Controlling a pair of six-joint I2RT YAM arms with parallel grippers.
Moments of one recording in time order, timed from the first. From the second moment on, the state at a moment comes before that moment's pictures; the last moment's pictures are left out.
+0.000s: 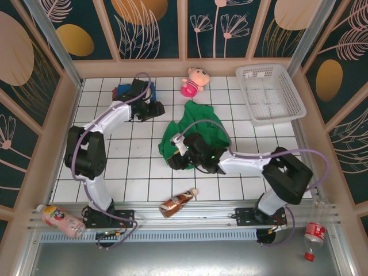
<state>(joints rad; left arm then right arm) -0.32 1.83 1.45 -0.60 0.21 -0.57 0.97 1.60 0.79 0.11 -0.17 0.22</state>
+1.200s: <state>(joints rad) -0.32 1.70 1.26 -0.64 0.24 -0.50 1.02 1.78 0.92 0.00 -0.10 0.06</state>
